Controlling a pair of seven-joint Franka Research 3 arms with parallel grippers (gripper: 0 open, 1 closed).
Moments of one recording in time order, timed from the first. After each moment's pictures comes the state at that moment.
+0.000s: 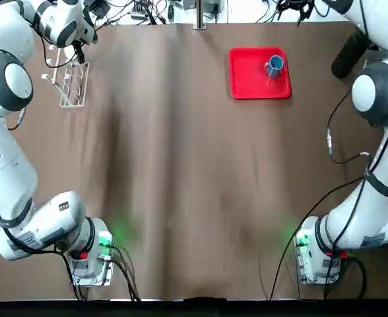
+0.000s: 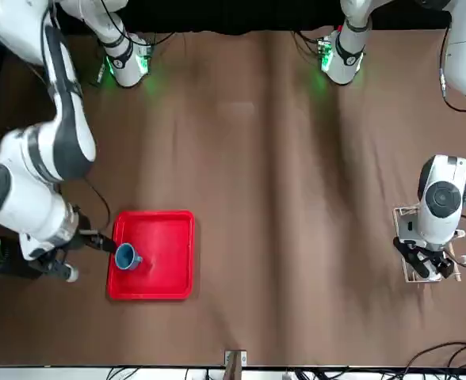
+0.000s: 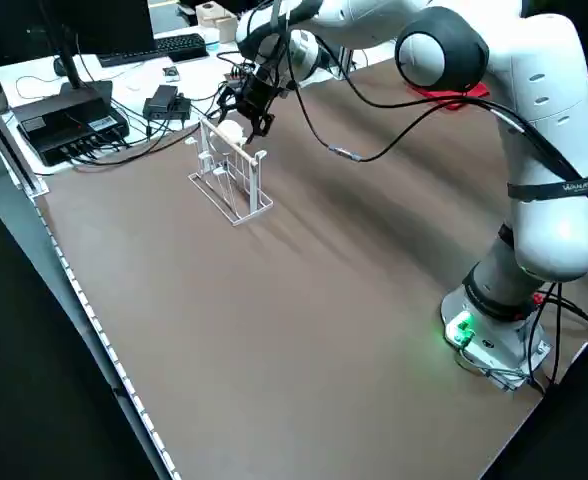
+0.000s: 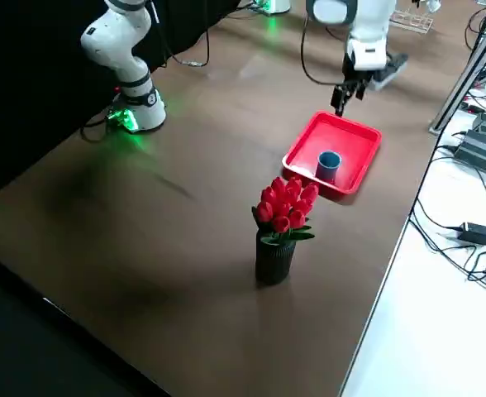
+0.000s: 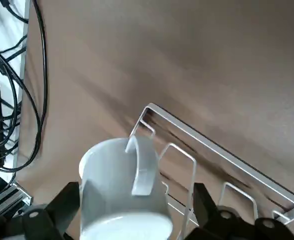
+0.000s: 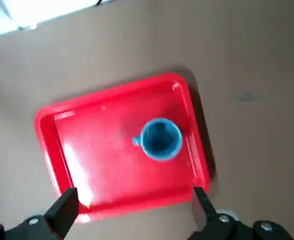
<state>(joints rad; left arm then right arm) 0.38 0.61 -0.33 -1.65 0.89 2.32 0.54 0.13 0.47 0.01 -1.34 0.06 1.84 0.31</state>
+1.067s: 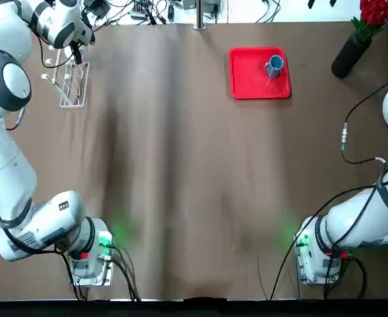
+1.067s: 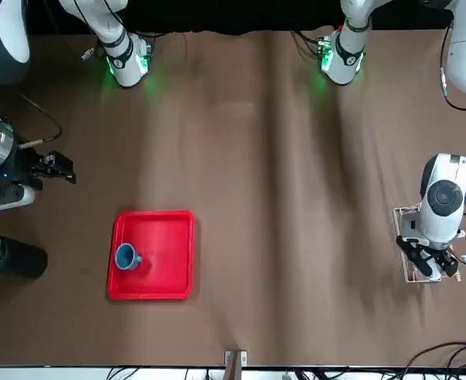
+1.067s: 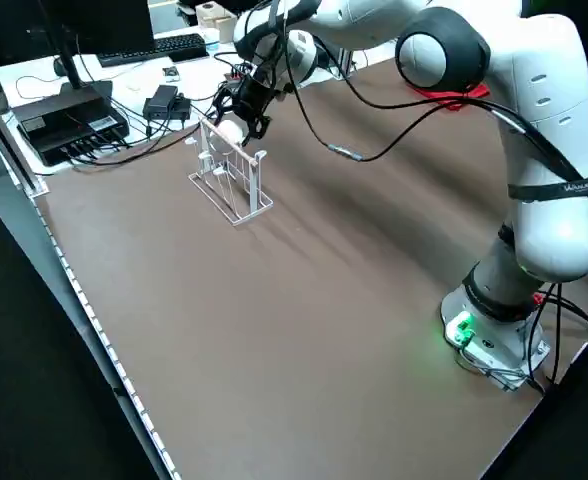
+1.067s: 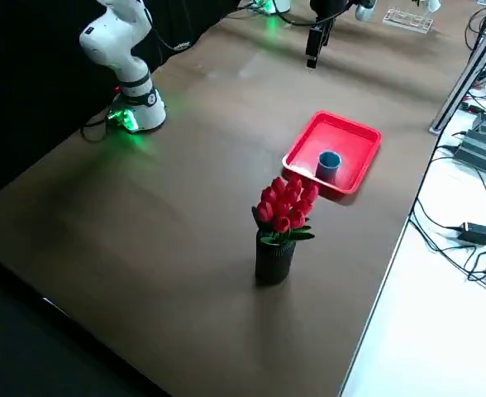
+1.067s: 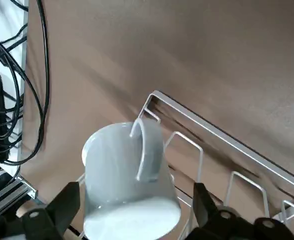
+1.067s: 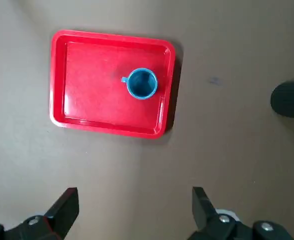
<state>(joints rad) 0.40 0.61 -0.33 -1.66 0.92 2.33 0.54 0.07 0.23 0.01 -1.36 0.05 1.56 -0.06</state>
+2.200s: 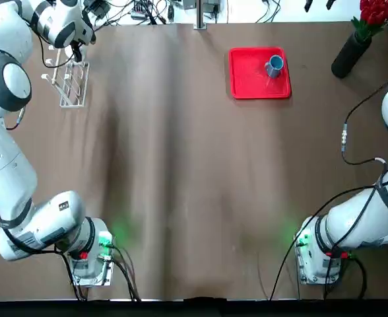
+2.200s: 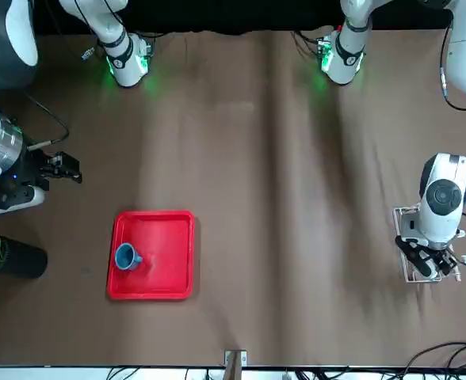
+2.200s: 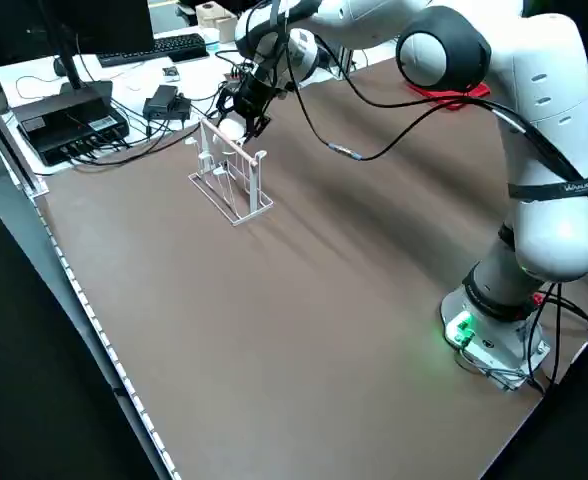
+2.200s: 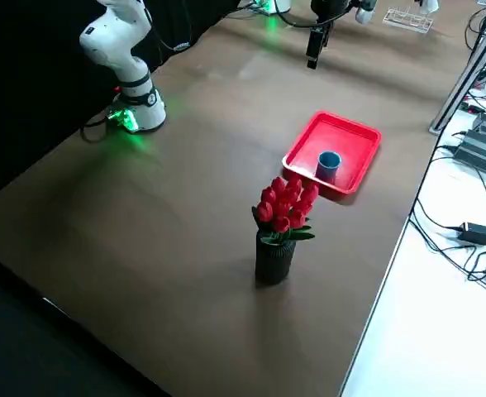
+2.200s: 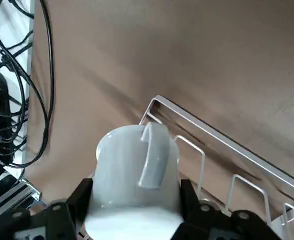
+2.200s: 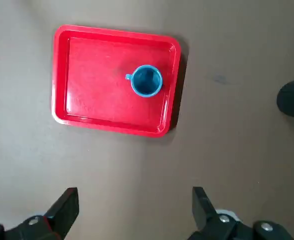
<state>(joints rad) 0.39 0.61 -0.33 -1.66 0.93 2.33 0.54 0.08 0.23 0.01 -1.37 0.06 1.56 -0.05</state>
